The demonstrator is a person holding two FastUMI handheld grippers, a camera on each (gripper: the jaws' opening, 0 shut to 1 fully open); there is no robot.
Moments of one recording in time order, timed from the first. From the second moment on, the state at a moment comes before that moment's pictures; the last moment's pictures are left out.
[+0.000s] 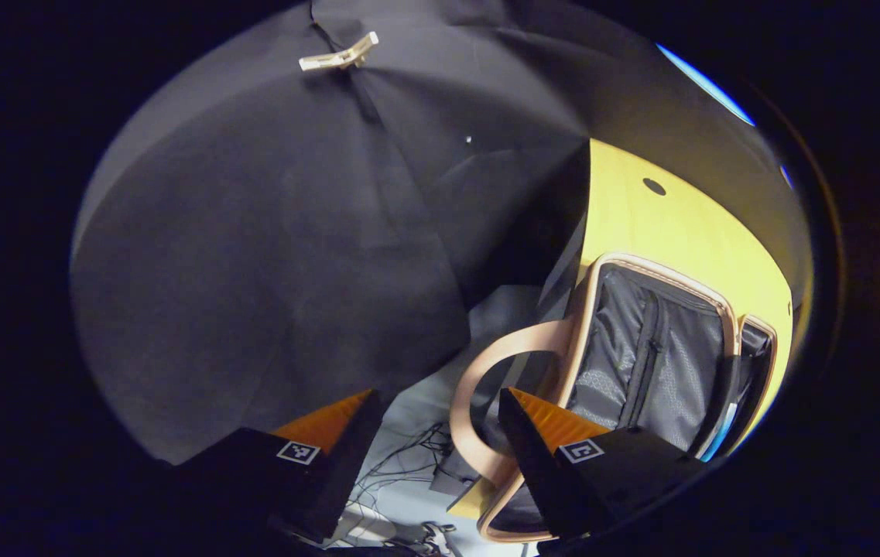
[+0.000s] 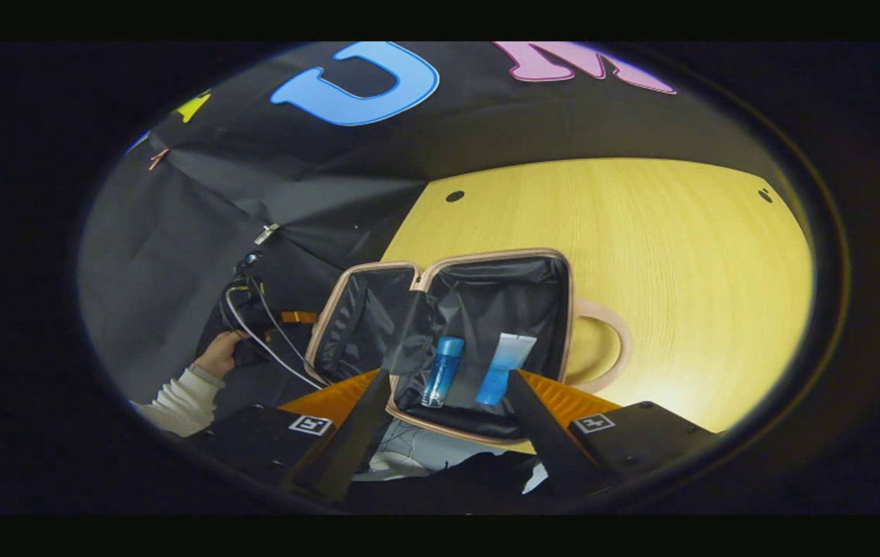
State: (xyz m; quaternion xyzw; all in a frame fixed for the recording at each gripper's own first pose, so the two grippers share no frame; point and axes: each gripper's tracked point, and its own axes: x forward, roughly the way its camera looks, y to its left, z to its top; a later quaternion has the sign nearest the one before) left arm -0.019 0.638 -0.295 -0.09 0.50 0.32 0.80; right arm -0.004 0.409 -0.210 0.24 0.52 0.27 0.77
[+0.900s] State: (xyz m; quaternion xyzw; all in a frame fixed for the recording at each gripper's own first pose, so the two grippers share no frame) left arm 0.010 0.616 -0.278 -0.09 0.45 0.26 0.85; right arm -0.040 0.354 -0.213 0.24 0.51 0.23 0.79
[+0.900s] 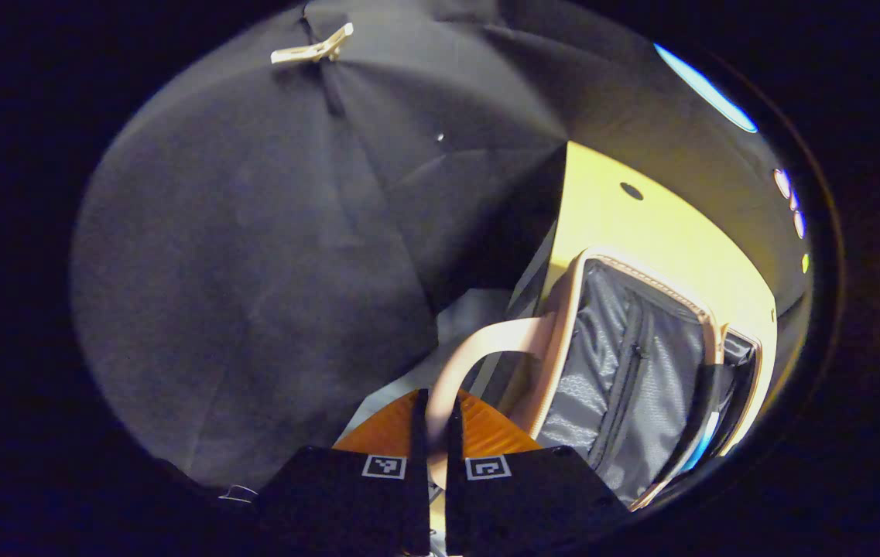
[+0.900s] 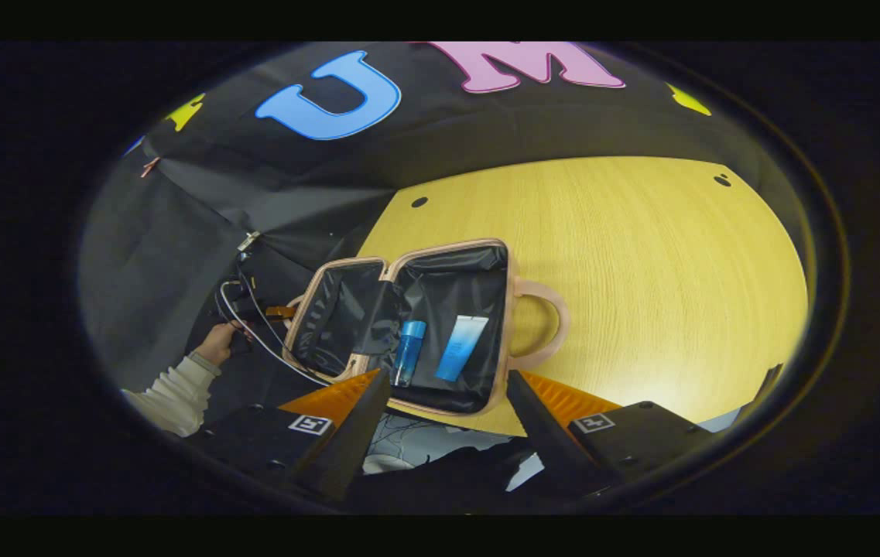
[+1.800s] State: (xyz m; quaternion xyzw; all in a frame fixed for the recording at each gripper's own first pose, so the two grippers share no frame) left arm 0.008 0.349 -0.091 -0.02 0.30 0.00 0.95; right arm -0.040 0.180 -0.181 0.26 0.42 0.21 0.84
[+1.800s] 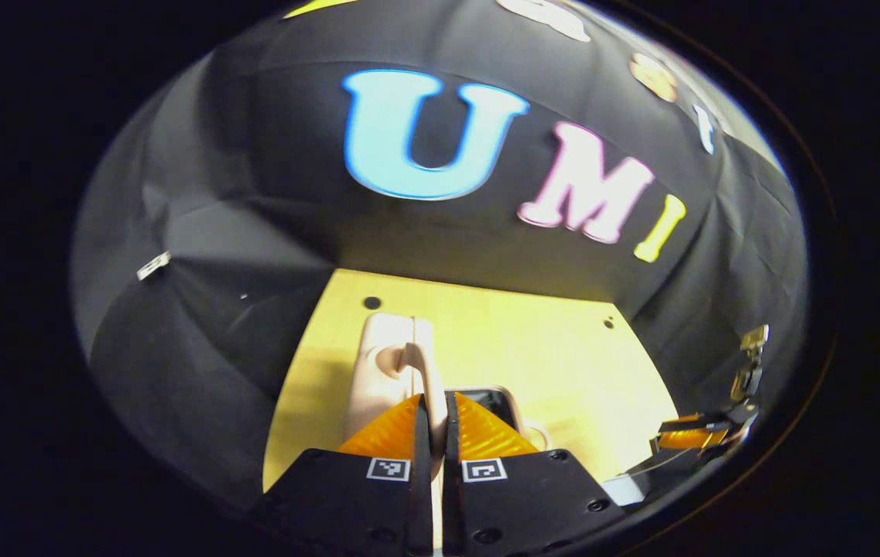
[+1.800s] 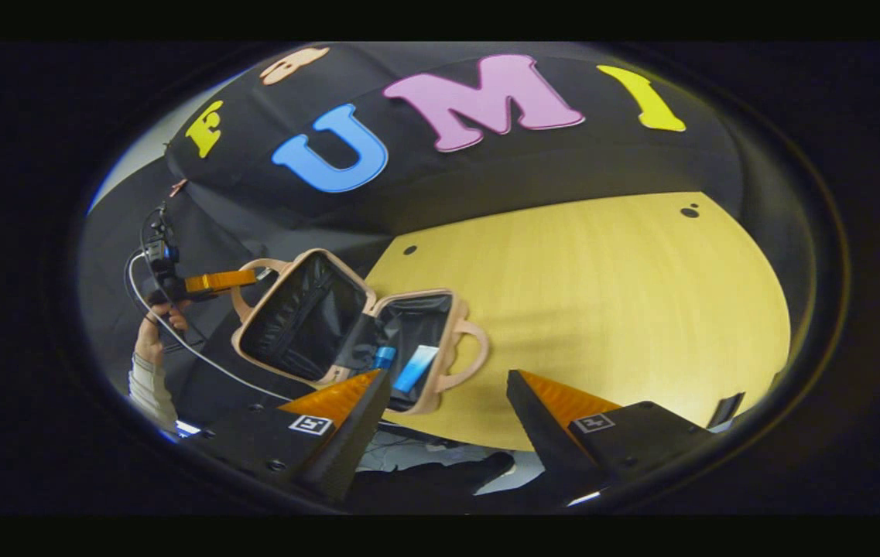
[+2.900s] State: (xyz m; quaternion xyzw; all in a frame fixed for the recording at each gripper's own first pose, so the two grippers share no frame) left arm 0.038 0.132 -0.329 0.04 0.43 -0.02 0.90; right arm -0.092 -0.102 -0.242 0.16 0.38 0.10 0.91
